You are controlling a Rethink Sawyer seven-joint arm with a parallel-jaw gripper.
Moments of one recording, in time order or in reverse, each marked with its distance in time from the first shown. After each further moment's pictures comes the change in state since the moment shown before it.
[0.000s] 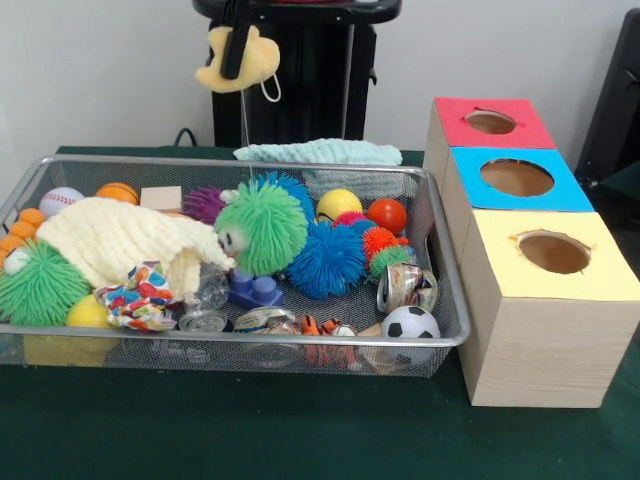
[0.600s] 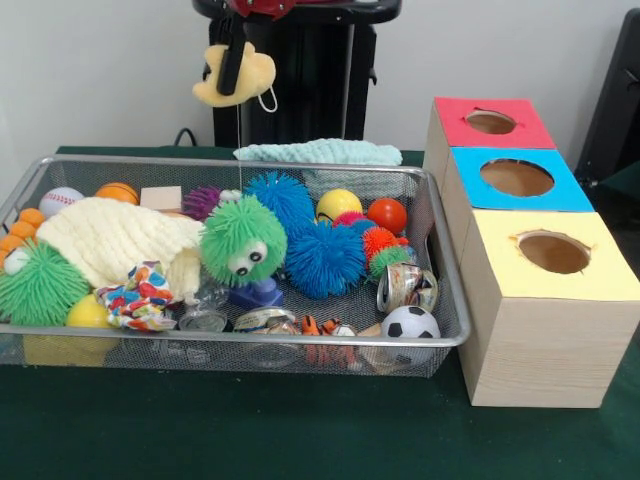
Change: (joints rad) arm -0.004 0.019 0.001 0.000 0.000 0.012 0.000
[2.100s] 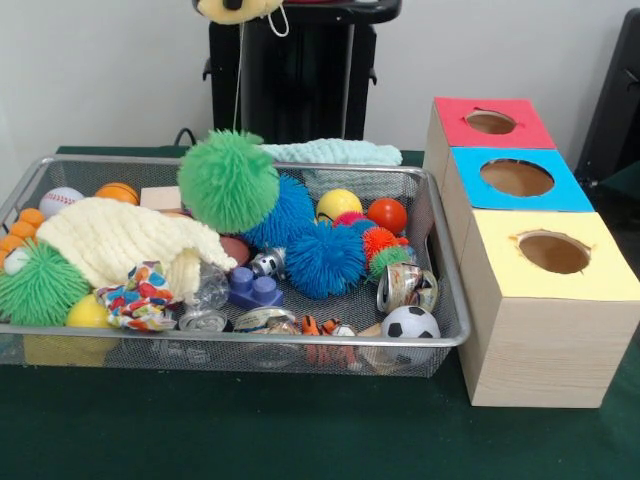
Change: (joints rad) arm -0.002 -0.112 0.004 -0.010 0.007 0.150 0.000
